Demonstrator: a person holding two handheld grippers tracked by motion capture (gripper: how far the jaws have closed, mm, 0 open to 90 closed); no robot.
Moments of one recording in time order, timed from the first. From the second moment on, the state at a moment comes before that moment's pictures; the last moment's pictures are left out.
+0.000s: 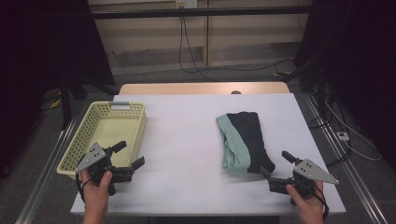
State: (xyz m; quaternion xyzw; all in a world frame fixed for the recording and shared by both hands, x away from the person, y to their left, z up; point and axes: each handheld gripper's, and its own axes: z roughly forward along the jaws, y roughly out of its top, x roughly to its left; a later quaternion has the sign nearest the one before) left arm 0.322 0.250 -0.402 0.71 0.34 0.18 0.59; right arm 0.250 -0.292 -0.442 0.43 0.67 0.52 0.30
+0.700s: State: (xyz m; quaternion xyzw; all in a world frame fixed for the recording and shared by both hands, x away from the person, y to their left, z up) left arm 0.332 0.205 -0.375 0.71 0.32 0.14 0.60; right arm 0.251 -0.291 -0.440 0.42 0.67 0.53 0.30
